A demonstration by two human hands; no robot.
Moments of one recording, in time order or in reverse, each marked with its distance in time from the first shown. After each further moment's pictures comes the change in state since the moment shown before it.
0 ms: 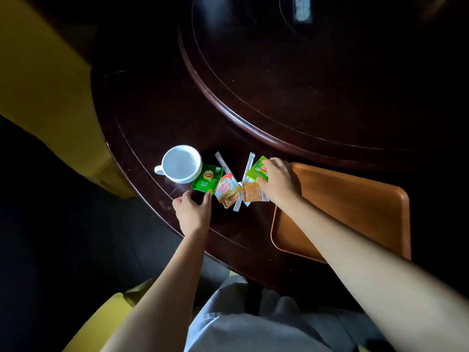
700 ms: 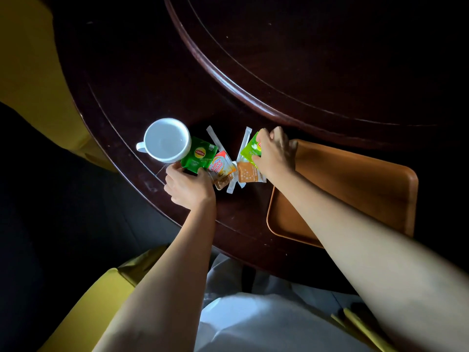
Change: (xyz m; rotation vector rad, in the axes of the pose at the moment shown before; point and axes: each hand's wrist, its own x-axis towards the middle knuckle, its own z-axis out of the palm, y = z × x) left_hand 0.012 0.019 0.035 -0.034 0.285 -0.198; right_hand 0.027 0.004 0.020 -0.098 0.043 0.042
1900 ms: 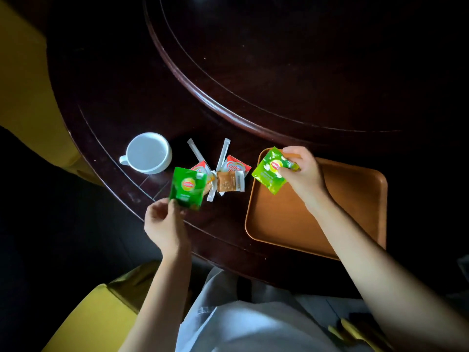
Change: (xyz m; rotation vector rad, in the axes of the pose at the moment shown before) left_hand -0.047 -0.030 -0.044 -0.472 -0.016 0.018; right_hand -0.049 0.085 -0.047 1.042 0.090 0.174
